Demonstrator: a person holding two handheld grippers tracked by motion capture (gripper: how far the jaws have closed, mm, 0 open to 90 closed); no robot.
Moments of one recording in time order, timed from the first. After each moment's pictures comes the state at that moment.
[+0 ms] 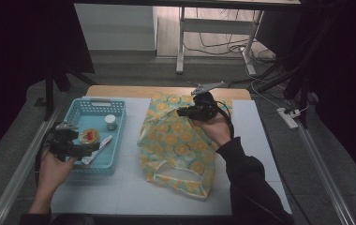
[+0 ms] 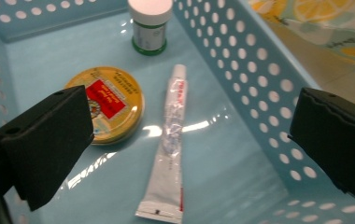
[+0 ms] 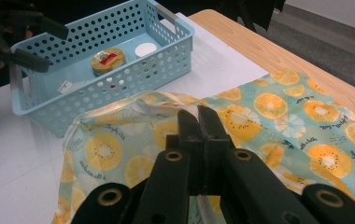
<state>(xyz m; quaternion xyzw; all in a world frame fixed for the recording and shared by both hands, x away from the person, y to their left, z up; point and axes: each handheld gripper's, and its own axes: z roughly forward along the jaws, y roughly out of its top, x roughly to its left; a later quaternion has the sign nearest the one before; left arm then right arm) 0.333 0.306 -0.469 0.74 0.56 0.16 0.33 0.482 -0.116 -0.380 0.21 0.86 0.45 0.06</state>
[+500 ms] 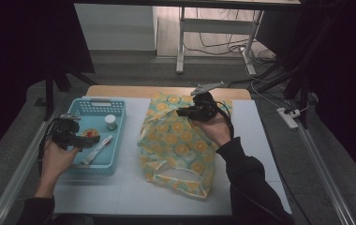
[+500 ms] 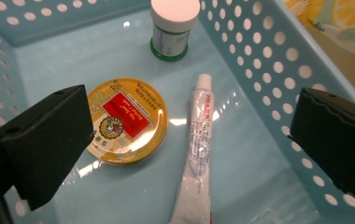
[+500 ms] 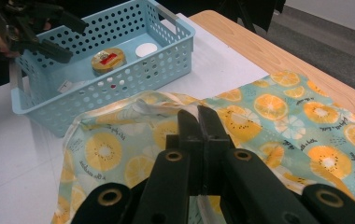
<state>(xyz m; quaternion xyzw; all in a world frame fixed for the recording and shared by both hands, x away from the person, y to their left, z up) 0.368 0.315 -0.470 0.76 0.56 0.15 0.30 0.481 -0.115 -0.380 0.21 0.86 0.45 0.06</state>
